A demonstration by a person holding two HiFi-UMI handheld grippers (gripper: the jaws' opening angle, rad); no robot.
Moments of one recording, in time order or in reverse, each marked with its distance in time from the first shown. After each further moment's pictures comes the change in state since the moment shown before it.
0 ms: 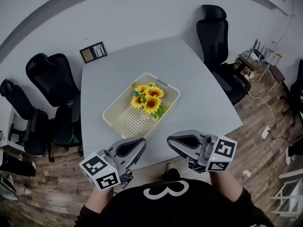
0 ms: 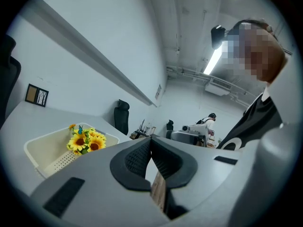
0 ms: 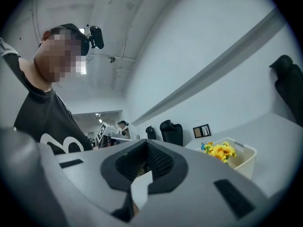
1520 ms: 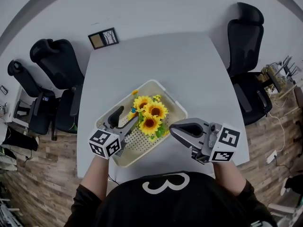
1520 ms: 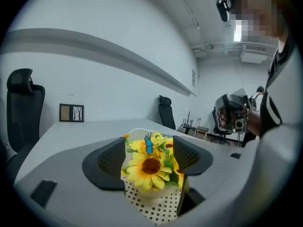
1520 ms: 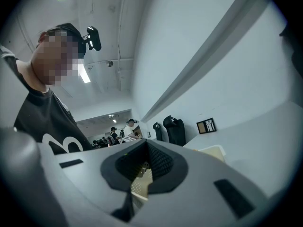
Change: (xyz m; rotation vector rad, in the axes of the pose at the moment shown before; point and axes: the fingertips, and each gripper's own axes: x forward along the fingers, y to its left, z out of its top) left arm 0.090 0.245 -0.007 0.135 0.034 0.504; right arm 0.026 -0.180 0.022 0.085 0.069 0.206
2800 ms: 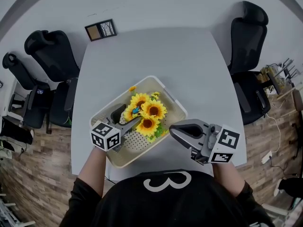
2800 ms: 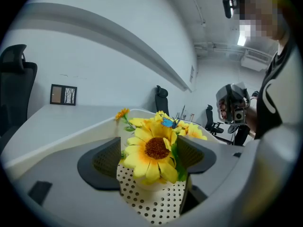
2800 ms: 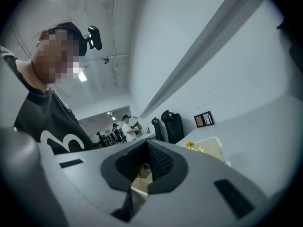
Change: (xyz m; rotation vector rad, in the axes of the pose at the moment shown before) left arm 0.036 0.011 -0.056 -0.063 0.109 -0.097; right arm 0.001 -0.018 -0.019 0.040 0.055 -0.008
